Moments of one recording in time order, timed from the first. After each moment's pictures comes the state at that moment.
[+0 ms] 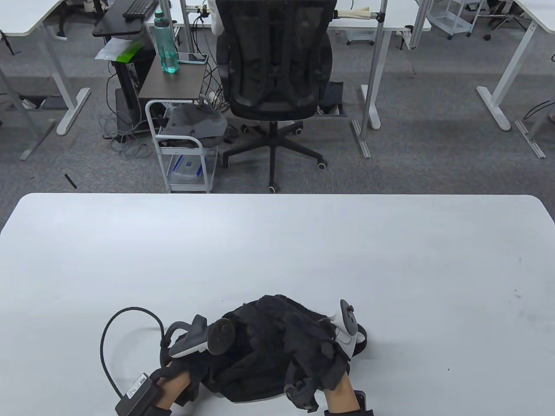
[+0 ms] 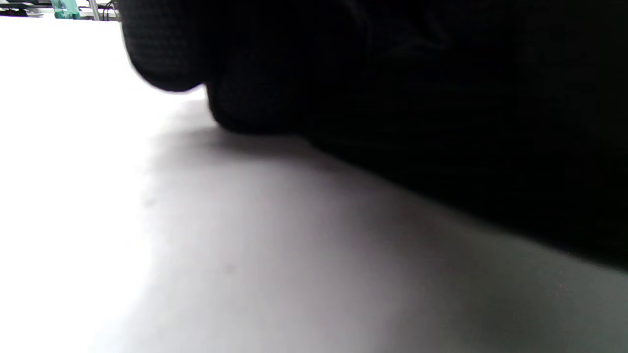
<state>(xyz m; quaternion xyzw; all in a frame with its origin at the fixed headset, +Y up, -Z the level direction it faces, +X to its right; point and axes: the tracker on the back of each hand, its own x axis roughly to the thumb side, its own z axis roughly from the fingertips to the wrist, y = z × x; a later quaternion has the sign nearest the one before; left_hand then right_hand) -0.184 -0.785 -0.336 -0.14 -0.20 0.00 0.97 0.049 -0.738 -0.325 0.28 0.19 0.45 0.83</state>
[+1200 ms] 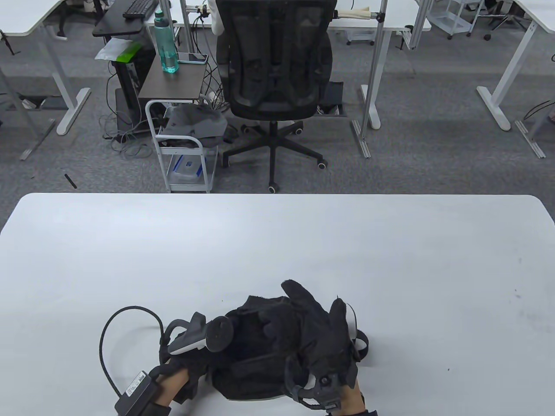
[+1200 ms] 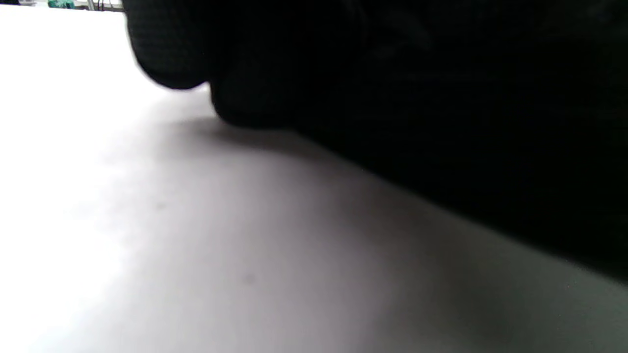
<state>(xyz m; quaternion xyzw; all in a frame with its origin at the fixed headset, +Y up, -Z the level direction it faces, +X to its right) -0.187 -0.791 -0.345 -0.16 -0.20 0.00 0.97 0.051 -0.732 -0.320 0.30 0.18 0.20 0.92</state>
